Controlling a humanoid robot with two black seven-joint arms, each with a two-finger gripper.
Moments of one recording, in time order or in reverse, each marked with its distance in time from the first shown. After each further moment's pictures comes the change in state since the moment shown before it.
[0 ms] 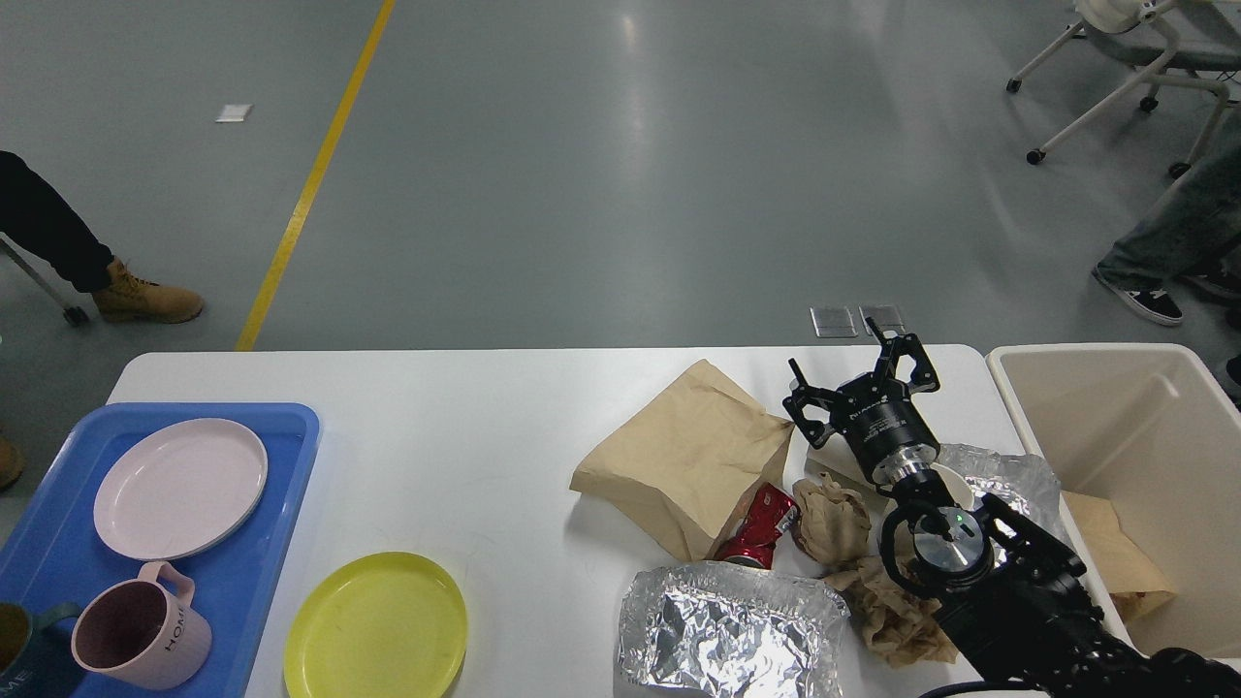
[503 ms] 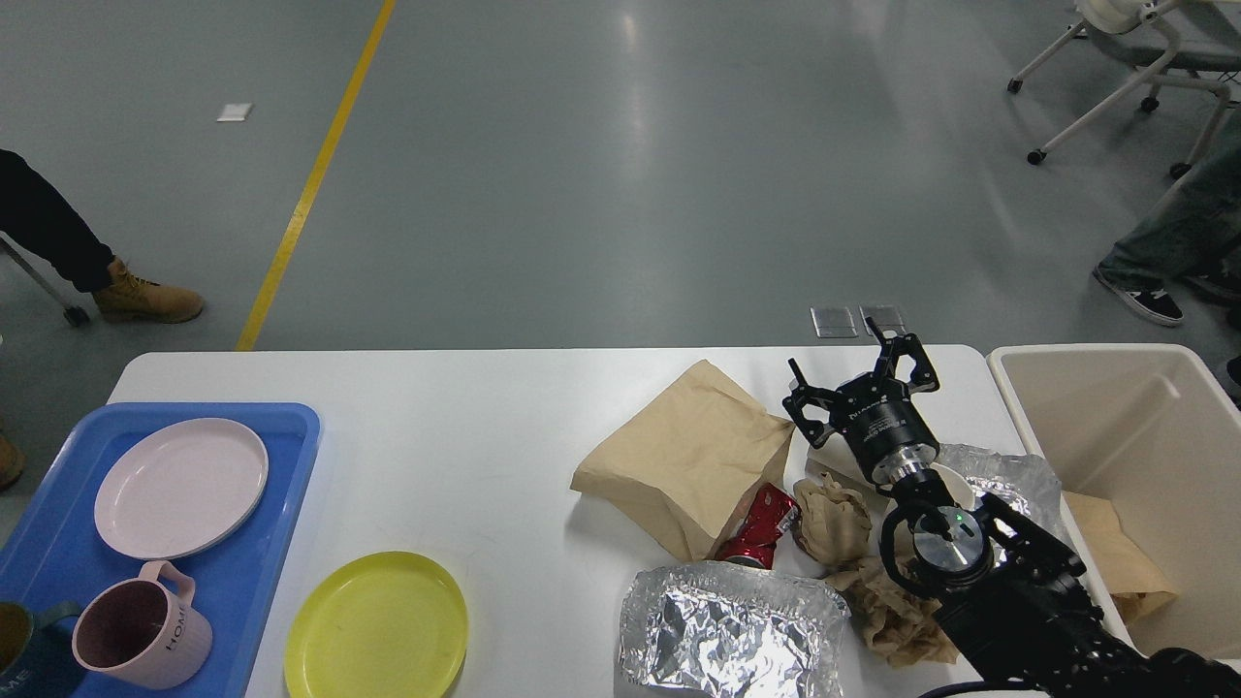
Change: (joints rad) left arm -0.660 -0.128 0.360 -0.099 -0.014 0.001 -0.018; right arm 0.000 0.000 0.000 0.000 0.000 0.000 0.000
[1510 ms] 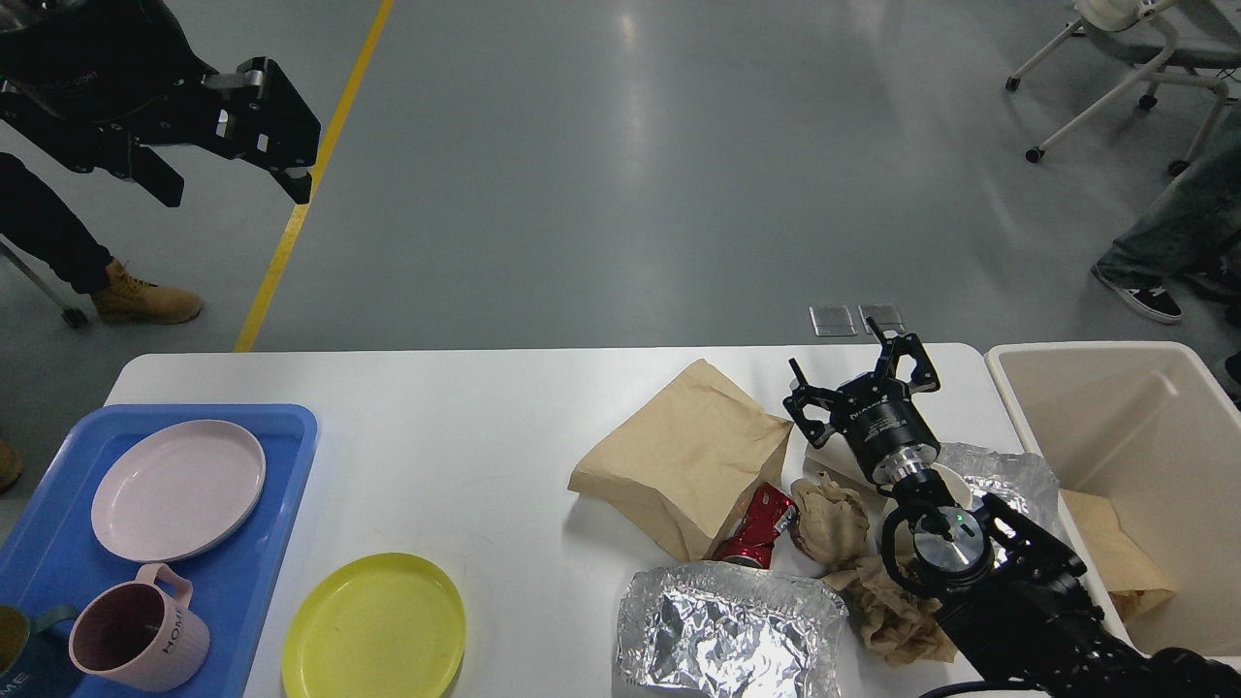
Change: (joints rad) left arm -0.699 -0.586 0.349 -0.742 -0.204 0.000 -0.400; right arm 0.000 0.000 0.000 0.000 0.000 0.000 0.000
